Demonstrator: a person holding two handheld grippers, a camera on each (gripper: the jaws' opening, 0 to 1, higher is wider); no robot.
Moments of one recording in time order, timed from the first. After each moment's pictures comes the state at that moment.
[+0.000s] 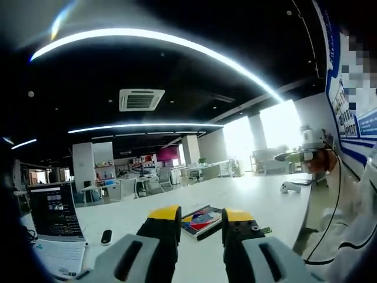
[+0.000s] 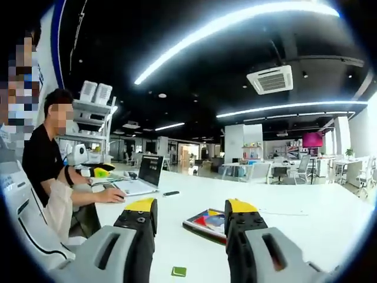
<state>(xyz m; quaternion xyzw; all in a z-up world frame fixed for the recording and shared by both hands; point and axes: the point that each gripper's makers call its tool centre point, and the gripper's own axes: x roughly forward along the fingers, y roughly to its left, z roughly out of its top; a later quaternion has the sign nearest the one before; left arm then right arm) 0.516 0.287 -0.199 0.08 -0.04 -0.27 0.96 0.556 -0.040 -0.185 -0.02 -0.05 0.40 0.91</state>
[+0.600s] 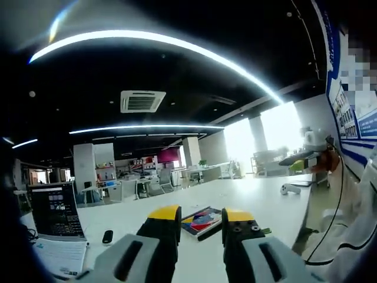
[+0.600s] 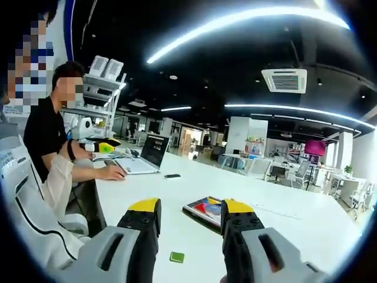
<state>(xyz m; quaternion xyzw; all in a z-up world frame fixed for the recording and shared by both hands) 0.513 0.292 -0.197 0.07 -0.05 -0.27 0.96 0.538 -0.028 -0.202 -0.10 -0.02 0.40 0.91</state>
